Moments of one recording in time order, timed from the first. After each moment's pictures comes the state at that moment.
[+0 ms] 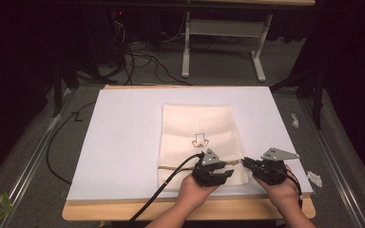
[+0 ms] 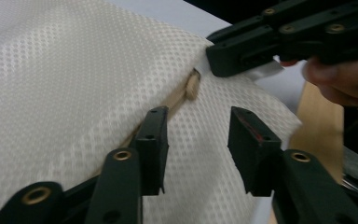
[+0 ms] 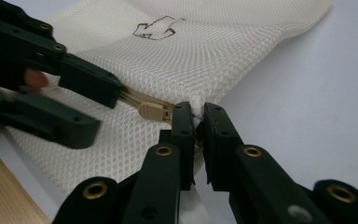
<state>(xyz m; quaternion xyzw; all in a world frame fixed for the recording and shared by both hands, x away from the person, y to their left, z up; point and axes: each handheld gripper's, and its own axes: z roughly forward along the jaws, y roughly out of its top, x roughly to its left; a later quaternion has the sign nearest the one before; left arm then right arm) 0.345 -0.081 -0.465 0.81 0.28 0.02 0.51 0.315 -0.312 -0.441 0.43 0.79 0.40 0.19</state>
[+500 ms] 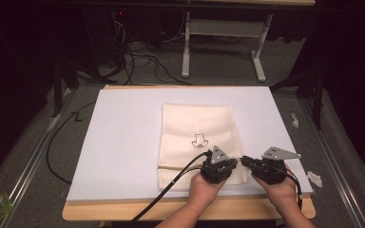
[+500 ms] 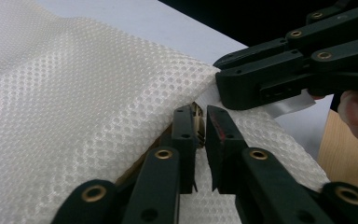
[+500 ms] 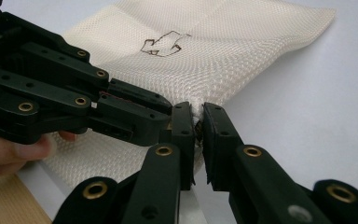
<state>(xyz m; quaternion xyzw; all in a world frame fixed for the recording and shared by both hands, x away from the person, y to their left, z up) 0.345 -0.104 -0.466 0.79 0.30 0.05 0.53 0.315 -0.310 -0.437 0.43 0.78 0.43 0.19</state>
